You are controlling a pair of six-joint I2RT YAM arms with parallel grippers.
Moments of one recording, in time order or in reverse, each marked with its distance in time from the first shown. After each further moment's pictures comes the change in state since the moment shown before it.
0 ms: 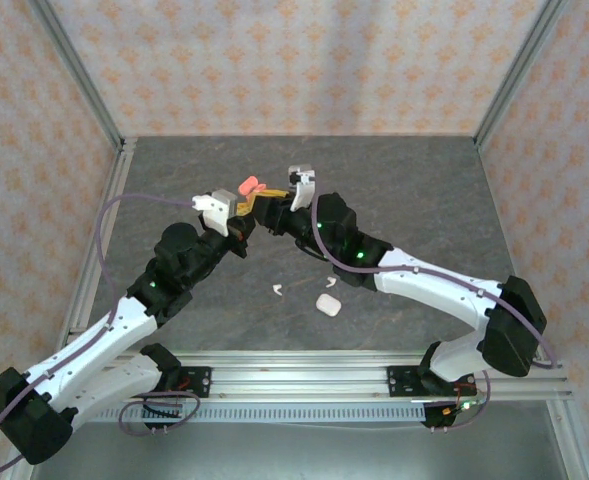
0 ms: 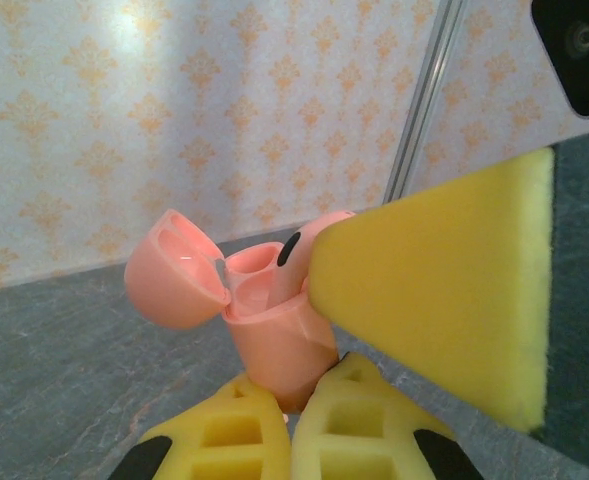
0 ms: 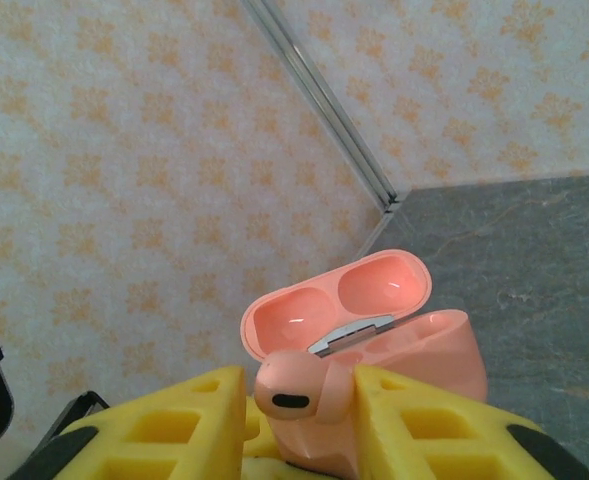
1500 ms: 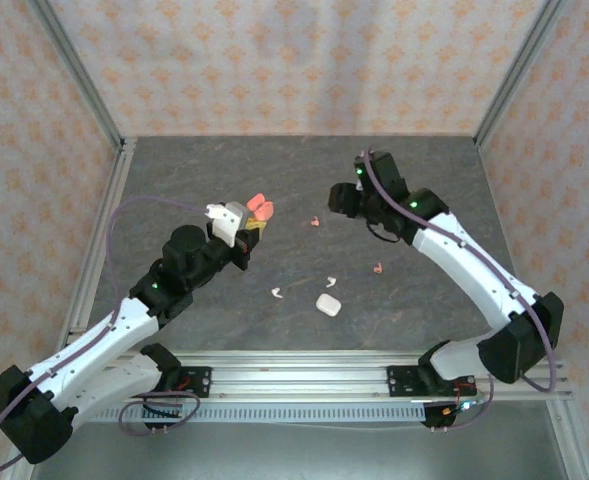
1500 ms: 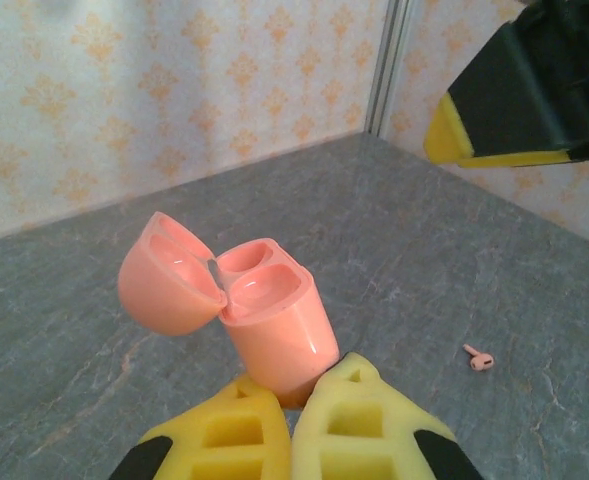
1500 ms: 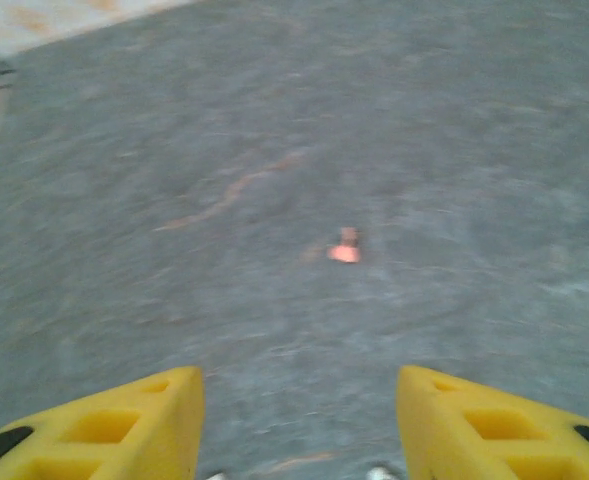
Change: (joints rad) left arm 0.000 0.004 -0.031 -0.110 0.080 0.084; right arm -0.426 -0.021 0.236 -0.986 -0.004 -0.022
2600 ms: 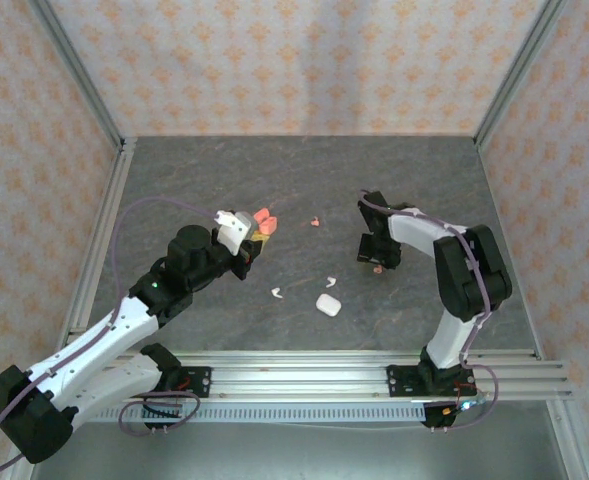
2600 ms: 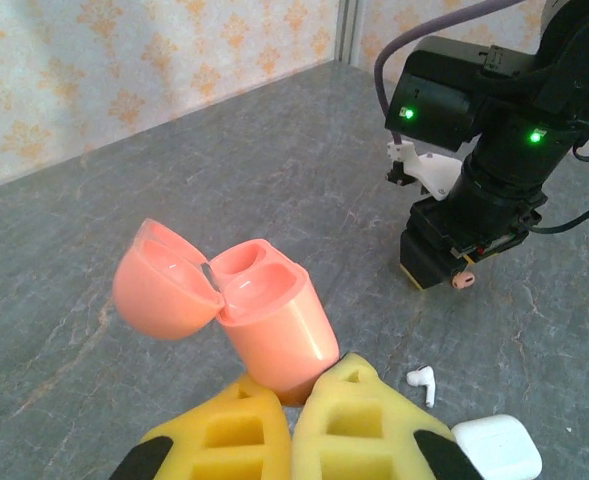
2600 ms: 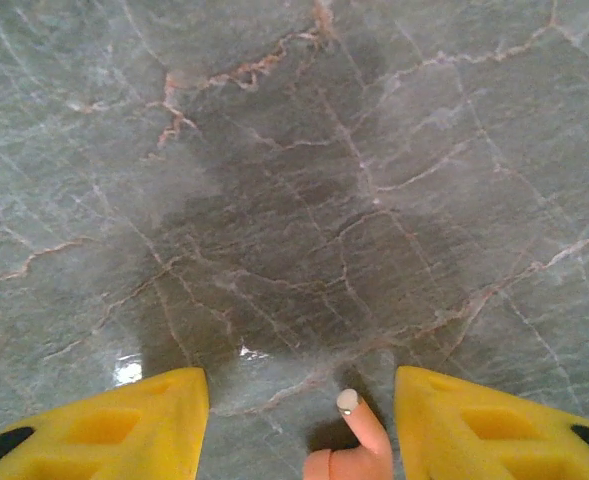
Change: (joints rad) left arm 0.000 0.003 0.012 -0.131 0.079 0.078; right arm -0.184 0.376 -0.281 -0.010 -0.026 0.018
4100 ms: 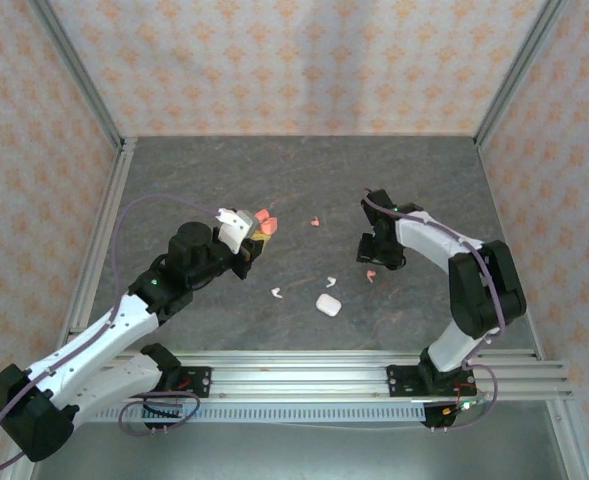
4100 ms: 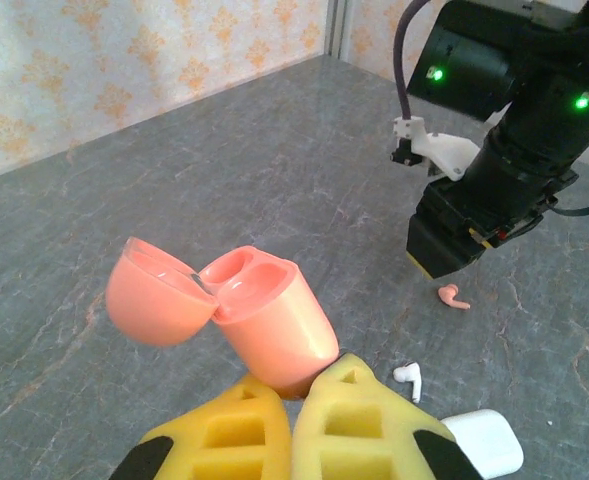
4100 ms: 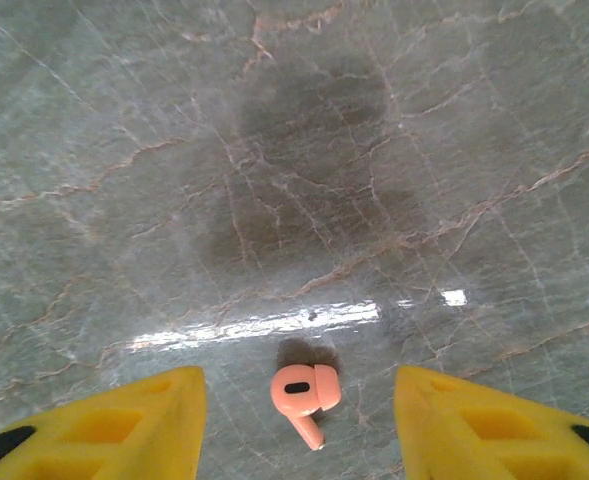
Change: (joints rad) left arm 0.000 0.013 0.035 -0.037 0.026 -0.009; right arm 0.015 -0.117 -0.021 -0.057 -0.039 -0.039
